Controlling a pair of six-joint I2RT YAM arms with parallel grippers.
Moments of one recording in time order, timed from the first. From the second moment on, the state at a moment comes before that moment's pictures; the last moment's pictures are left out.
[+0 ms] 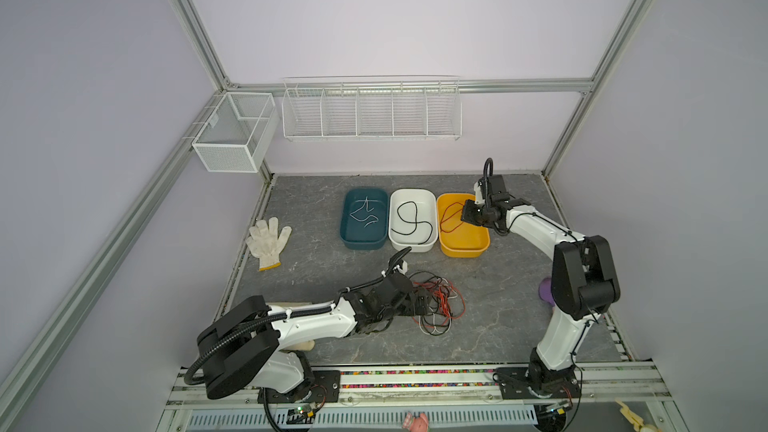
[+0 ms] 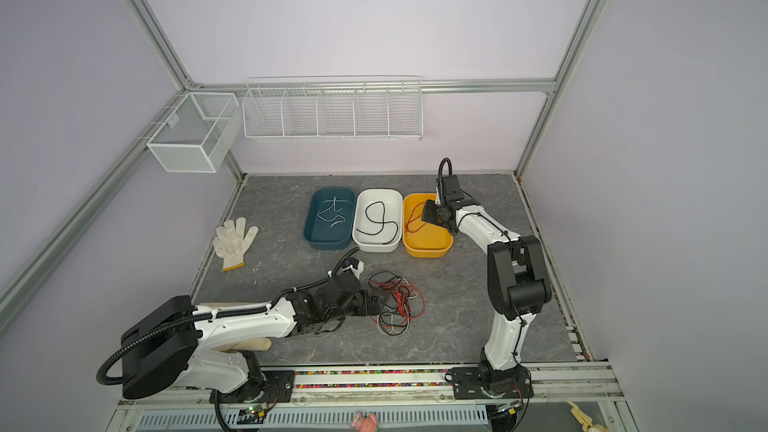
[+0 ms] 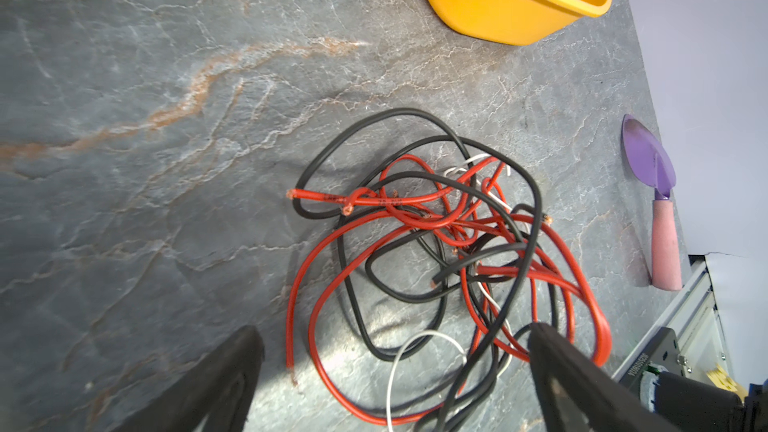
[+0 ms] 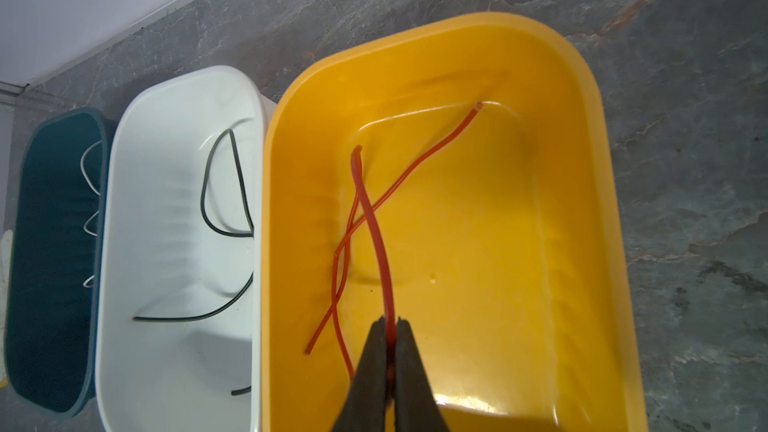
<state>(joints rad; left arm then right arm) -1.08 1.39 0.61 0.03 -0.10 -0.89 0.26 1.85 1.34 -0.41 -0.14 0.47</state>
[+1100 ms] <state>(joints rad) -1.10 1.39 0.61 0.02 -0.10 -0.89 0.26 1.69 1.30 -0.54 -0.13 0.48</state>
